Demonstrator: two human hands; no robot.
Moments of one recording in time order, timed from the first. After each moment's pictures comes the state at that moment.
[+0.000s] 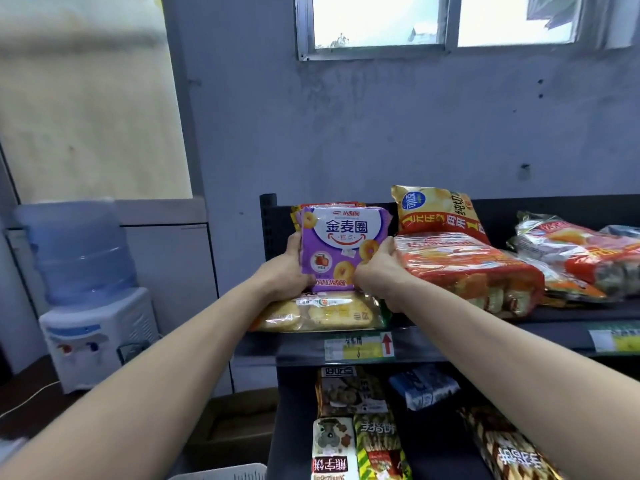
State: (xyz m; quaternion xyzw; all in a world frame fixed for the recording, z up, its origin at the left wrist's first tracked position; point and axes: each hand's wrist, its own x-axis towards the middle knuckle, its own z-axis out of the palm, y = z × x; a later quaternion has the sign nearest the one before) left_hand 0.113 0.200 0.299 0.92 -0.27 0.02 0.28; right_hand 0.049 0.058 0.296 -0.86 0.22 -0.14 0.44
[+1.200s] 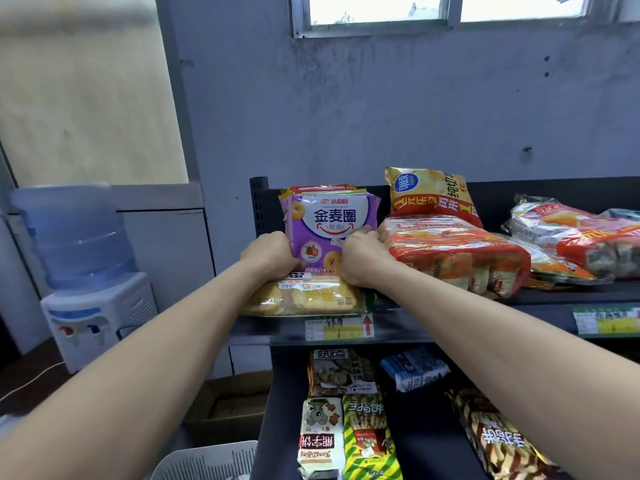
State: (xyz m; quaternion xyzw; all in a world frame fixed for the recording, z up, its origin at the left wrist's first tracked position) left_hand 0.115 0.185 0.296 0.96 -0.18 0.05 0.21; right_hand 0.035 0.061 0.303 -0.97 0.16 -0.12 0.15
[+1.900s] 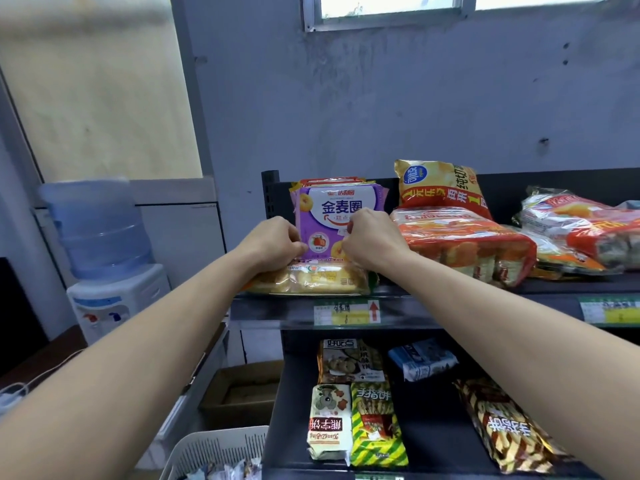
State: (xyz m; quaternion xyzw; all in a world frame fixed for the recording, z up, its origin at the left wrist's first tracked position) left_hand 0.080 0.203 0.308 0.93 -0.25 0.06 0.27; right_hand 0.024 0.060 0.303 -0.94 0.07 -0.26 0.23
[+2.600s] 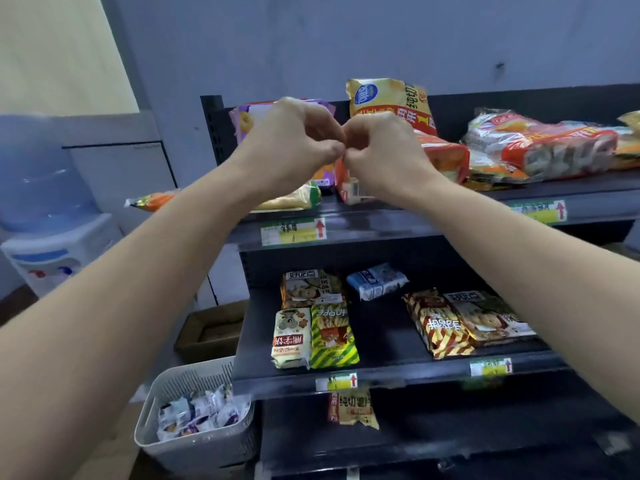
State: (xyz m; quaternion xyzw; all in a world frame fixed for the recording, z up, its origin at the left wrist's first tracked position) left_hand -0.030 0.154 0.320 0.81 -0.42 0.15 0.39; right_hand -0.067 0.023 0.301 -0.90 0.00 -0.36 0.26
